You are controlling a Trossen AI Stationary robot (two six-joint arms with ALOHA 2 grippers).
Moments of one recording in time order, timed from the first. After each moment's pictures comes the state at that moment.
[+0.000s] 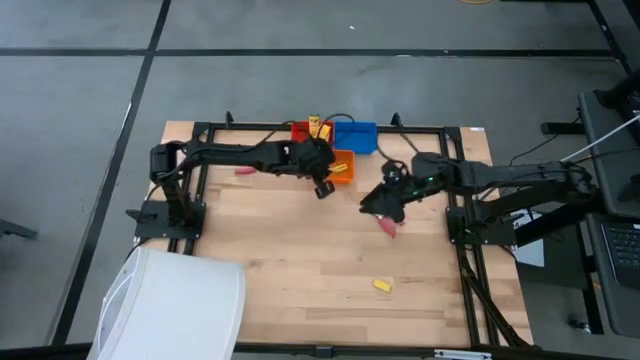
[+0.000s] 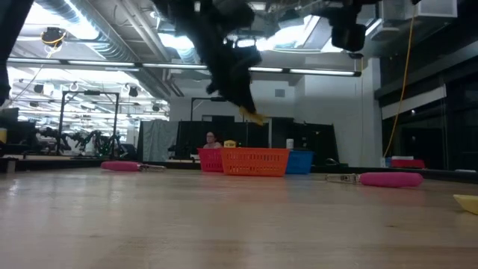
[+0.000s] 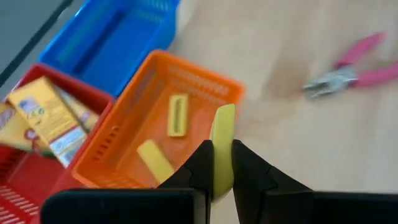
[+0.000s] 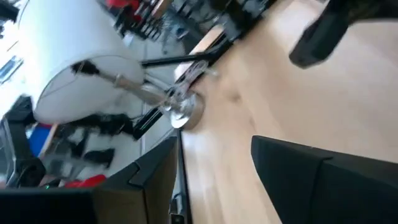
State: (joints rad) left arm 0.24 1.79 1.36 -0.41 -0.18 -0.15; right arm 0.02 1.08 0.88 -0.18 -0.25 0.83
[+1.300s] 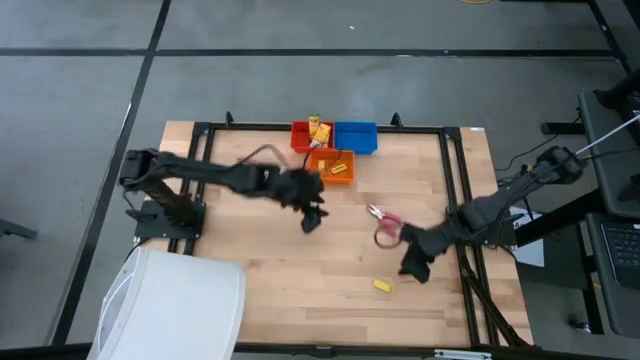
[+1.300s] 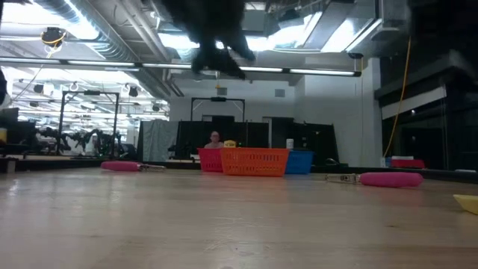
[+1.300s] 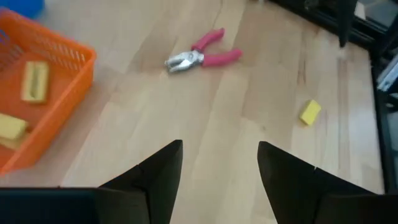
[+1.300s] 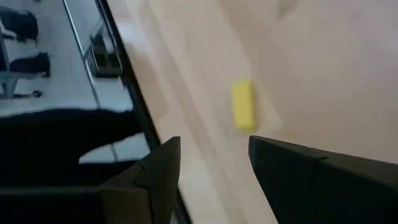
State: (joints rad) left arm 0.01 1.57 1.20 -0.37 -0.02 -0.41; right arm 0.55 1.04 0.65 -0.46 -0.09 1.18
